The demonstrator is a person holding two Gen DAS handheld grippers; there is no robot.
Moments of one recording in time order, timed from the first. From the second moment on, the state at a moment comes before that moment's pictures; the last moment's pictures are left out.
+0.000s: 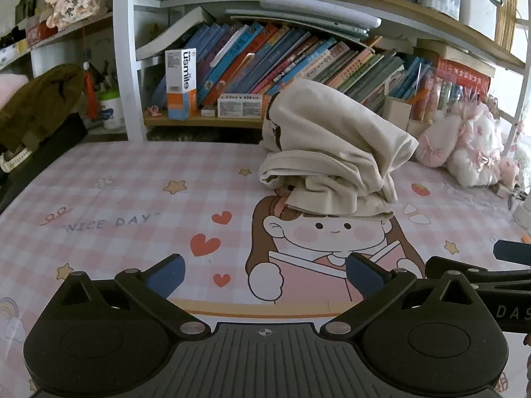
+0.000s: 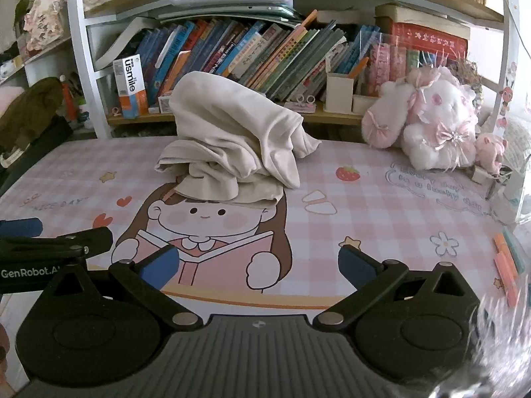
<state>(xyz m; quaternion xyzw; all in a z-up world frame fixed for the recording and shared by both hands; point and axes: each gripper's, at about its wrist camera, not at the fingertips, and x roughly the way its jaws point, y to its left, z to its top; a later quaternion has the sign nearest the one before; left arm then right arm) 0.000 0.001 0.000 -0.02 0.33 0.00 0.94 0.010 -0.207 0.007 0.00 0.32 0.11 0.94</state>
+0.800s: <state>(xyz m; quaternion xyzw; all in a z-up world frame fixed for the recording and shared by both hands) -0.003 0.004 -0.001 -0.03 0.33 0.00 0.94 0.009 -0.205 0.006 0.00 0.32 0.11 0.94</state>
